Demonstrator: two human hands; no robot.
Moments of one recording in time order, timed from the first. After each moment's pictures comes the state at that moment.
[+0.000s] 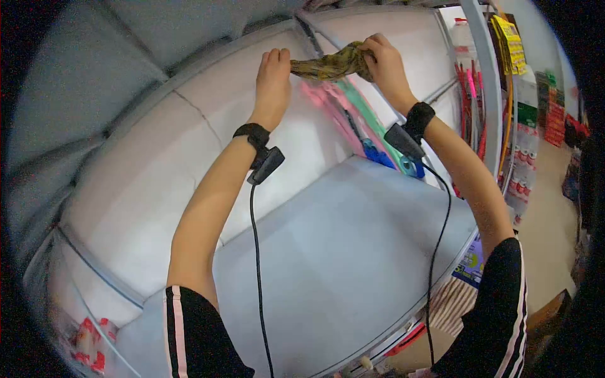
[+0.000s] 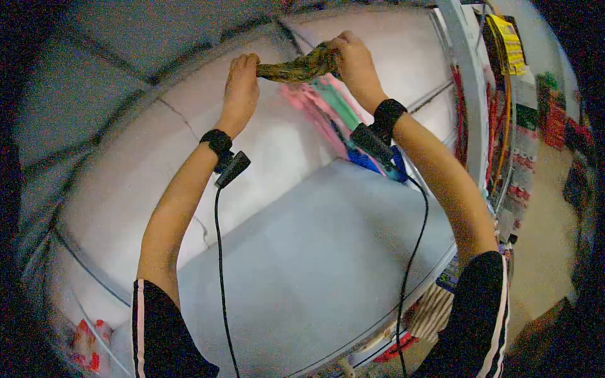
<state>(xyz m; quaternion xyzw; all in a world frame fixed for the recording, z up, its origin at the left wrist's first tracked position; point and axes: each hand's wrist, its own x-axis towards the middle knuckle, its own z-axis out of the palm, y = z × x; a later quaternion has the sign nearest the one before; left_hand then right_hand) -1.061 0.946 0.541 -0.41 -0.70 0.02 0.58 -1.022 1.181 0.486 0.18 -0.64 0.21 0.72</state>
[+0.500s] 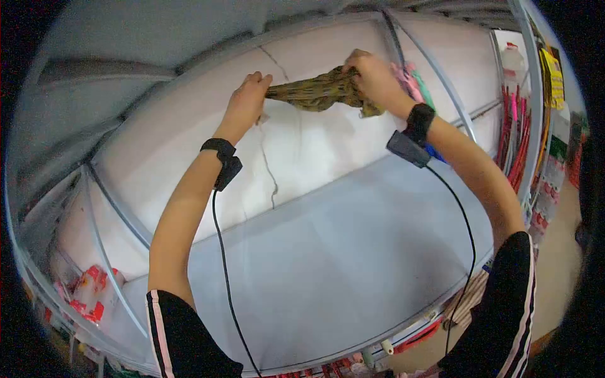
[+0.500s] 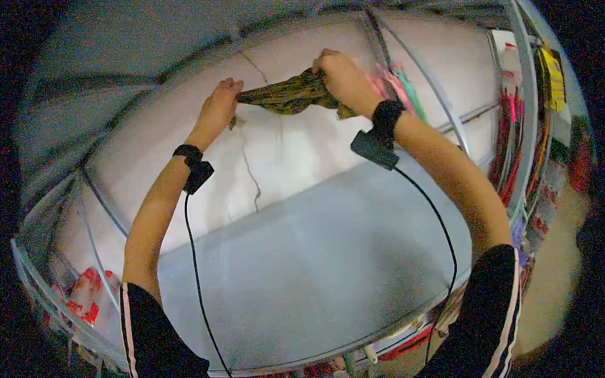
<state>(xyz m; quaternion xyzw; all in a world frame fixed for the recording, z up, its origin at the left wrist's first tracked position) -1.071 0.819 0.556 -0.28 -0.82 0.16 0.48 -1.090 1.097 0.503 0.31 -0.73 0.19 0.58</state>
